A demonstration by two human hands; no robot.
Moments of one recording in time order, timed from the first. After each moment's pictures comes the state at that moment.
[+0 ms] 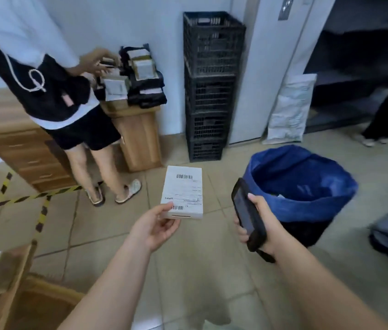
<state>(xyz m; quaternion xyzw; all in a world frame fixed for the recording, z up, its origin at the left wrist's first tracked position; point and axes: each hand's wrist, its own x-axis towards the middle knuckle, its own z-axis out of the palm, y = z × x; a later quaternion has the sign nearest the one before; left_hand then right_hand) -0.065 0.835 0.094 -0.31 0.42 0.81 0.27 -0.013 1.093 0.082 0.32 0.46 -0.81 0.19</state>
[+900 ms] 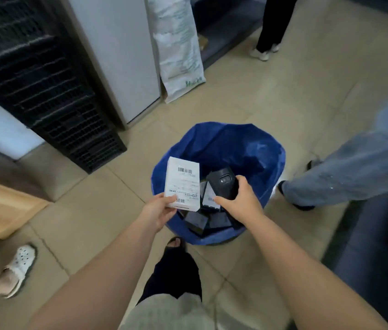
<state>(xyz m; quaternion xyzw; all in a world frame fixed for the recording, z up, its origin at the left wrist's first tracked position) -0.401 1.292 -0.092 -0.18 0.61 0.59 0.50 -0.236 1.453 -0.054 0.49 0.77 -0.42 0.02</state>
